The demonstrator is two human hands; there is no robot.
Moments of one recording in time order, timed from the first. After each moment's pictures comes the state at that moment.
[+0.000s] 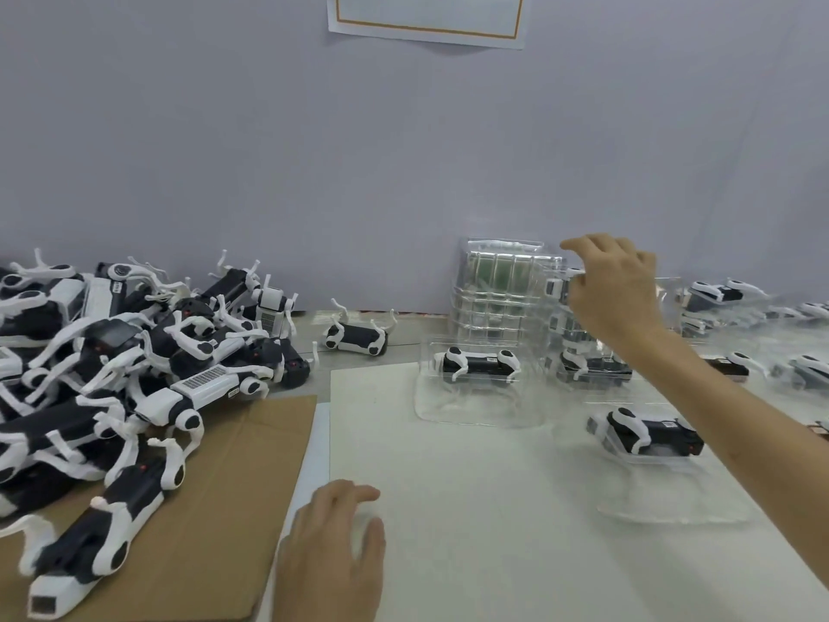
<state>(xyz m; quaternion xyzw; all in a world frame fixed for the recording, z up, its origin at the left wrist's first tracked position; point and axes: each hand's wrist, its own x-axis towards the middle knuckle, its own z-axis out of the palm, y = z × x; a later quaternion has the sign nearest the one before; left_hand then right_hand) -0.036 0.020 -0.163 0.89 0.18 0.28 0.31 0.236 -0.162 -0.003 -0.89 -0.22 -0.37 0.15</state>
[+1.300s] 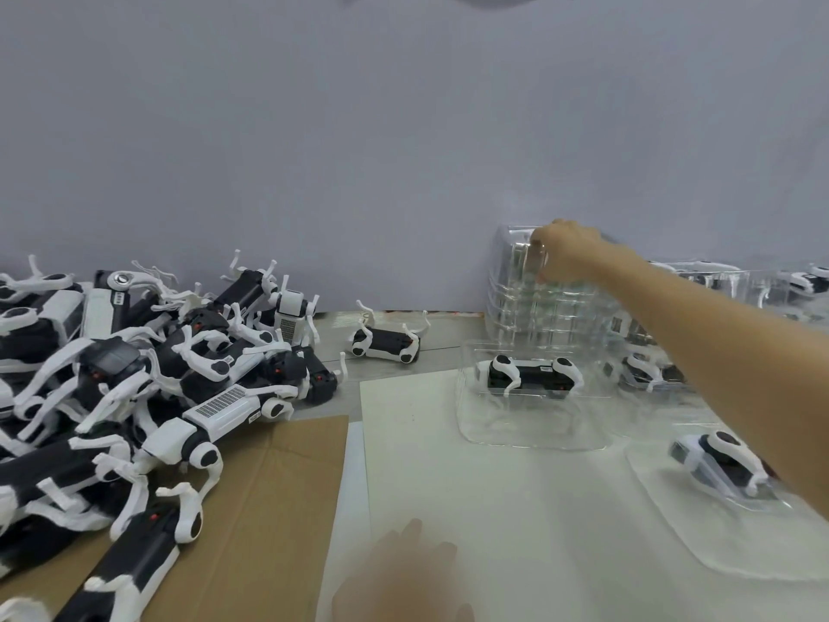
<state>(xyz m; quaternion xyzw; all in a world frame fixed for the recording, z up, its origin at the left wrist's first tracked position) -0.002 0.031 -0.173 0.95 0.14 0.23 0.14 0.354 -0.053 0.012 -0.95 -0.27 -0.15 -0.01</state>
